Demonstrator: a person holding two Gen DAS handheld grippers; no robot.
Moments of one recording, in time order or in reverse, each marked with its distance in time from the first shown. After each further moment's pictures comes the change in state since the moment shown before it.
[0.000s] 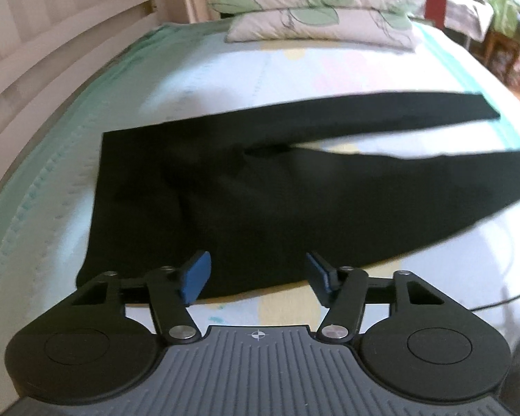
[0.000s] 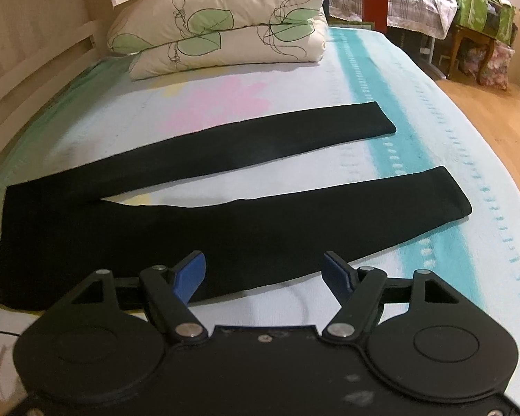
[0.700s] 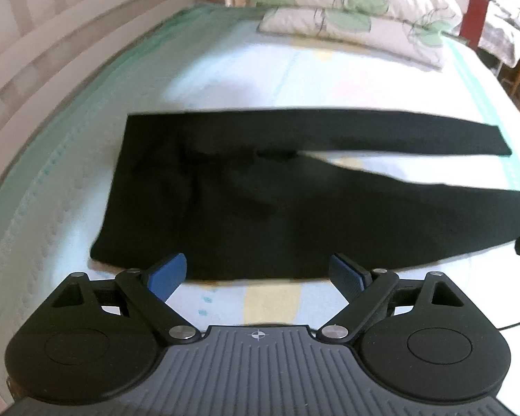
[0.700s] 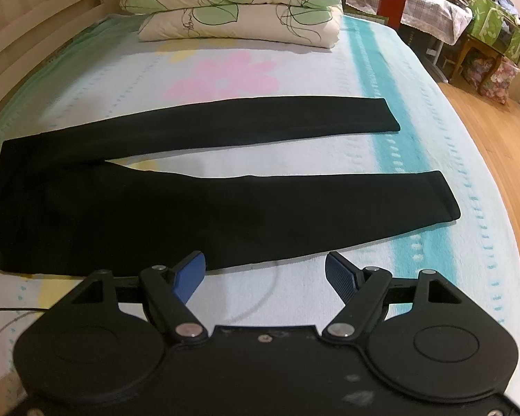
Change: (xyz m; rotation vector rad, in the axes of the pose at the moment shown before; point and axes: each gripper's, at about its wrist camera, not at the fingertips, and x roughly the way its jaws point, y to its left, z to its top) left arm -0.043 0.002 0.031 -0.163 0.064 0.039; right arm -0.016 0.040 0.019 -0.096 0.095 -0.054
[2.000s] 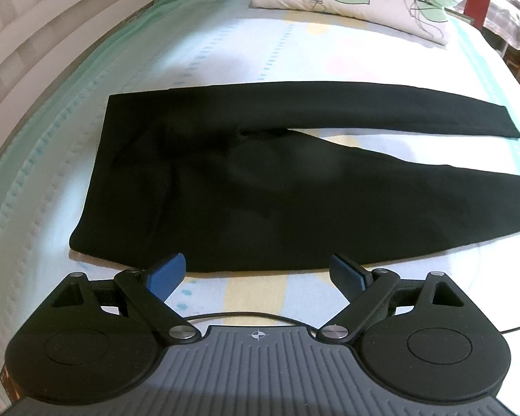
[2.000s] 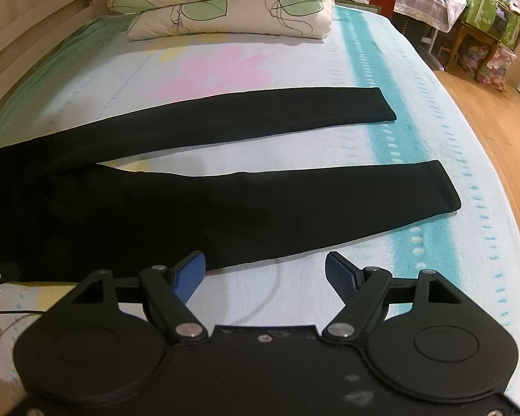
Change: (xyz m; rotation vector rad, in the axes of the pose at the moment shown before) left arm 0.034 -0.017 0.006 0.014 0.105 0.007; right arm 0.011 -0.007 0.005 0.032 0.035 -0.009
